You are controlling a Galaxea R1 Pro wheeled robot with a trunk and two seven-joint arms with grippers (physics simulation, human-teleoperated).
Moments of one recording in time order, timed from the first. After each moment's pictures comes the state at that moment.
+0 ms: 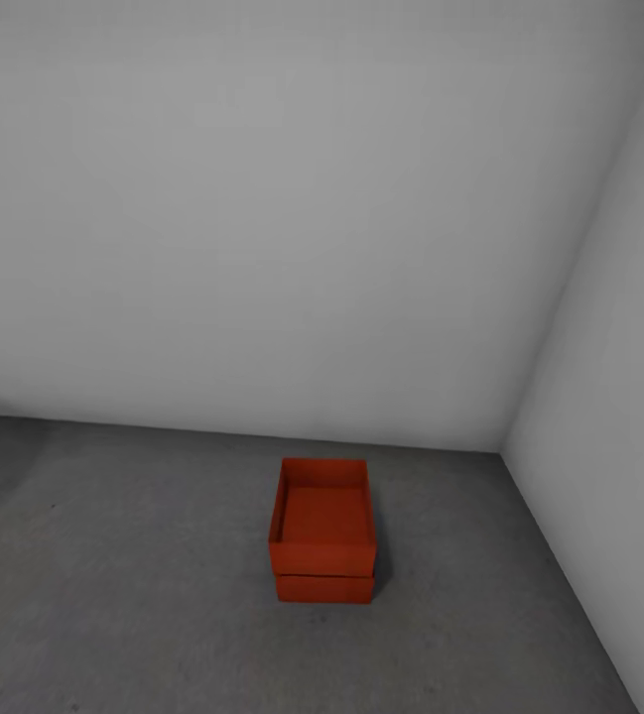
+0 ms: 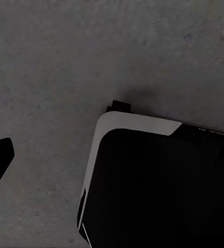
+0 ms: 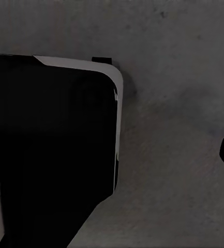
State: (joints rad) left arm -0.27 0.05 -0.13 -0.01 0.35 -0.04 0.03; right arm -0.15 -0.04 0.02 0.03 0.03 -0.16 -0.01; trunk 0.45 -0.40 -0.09
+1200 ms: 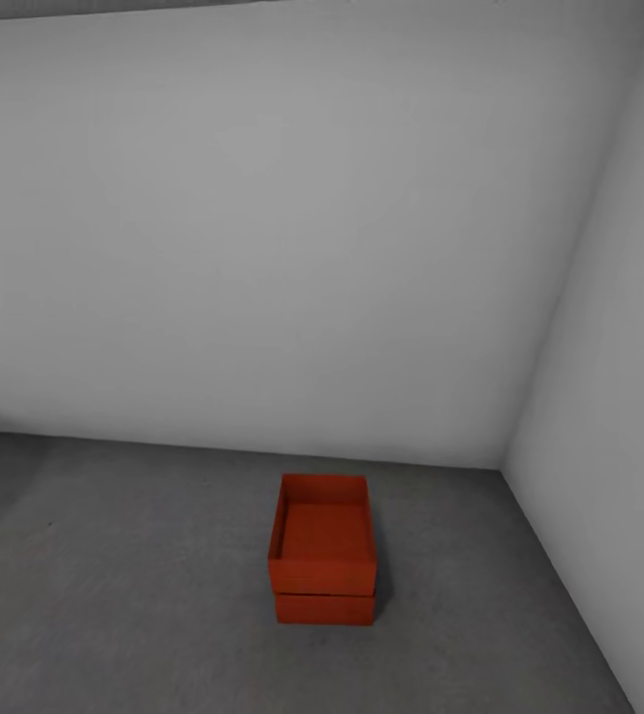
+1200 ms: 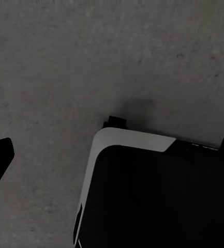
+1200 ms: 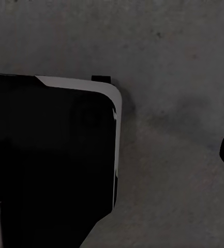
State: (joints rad) left arm -0.27 0.05 -0.13 -0.01 0.35 -0.04 0.03; right arm -0.15 -0.04 0.02 0.03 0.03 -0.16 -0.01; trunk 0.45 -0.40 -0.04
